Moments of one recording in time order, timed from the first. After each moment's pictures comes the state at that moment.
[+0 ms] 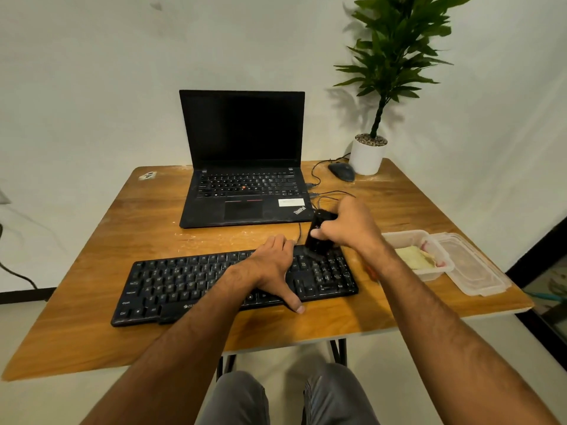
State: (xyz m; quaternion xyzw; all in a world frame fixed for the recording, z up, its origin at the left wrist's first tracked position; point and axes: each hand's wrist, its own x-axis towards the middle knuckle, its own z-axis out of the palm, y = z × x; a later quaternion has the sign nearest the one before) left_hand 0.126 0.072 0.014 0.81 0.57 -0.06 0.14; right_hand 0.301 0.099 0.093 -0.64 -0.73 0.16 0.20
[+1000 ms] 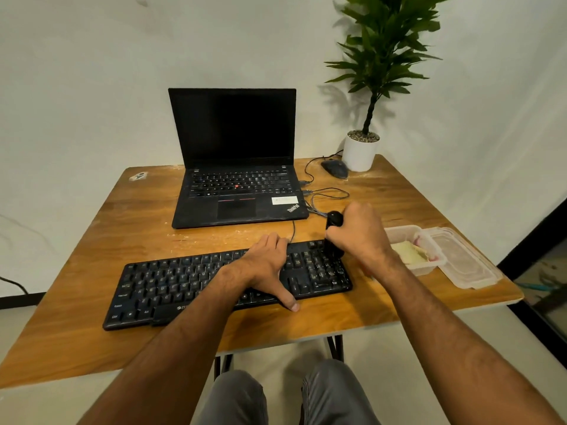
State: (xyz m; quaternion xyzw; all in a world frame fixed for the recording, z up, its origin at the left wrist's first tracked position) left_hand 0.126 0.071 0.012 0.81 0.57 -0.05 0.16; right_hand 0.327 0.095 0.079 -0.66 -0.71 0.11 0.20
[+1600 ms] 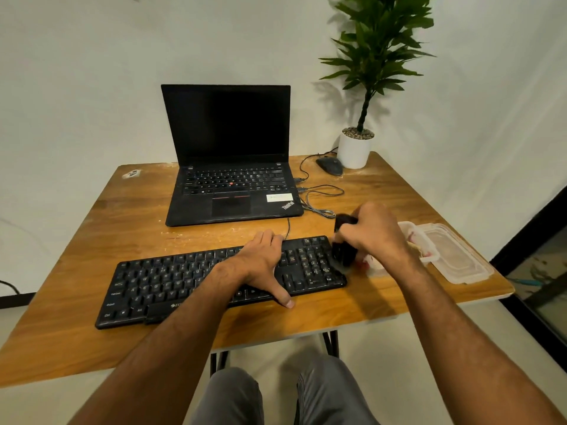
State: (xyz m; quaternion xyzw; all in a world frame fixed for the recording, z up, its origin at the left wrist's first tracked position) left_hand 0.126 0.073 0.011 0.80 0.57 -0.05 0.16; right_hand 0.353 0.086 0.093 -0.68 -0.69 0.15 0.19
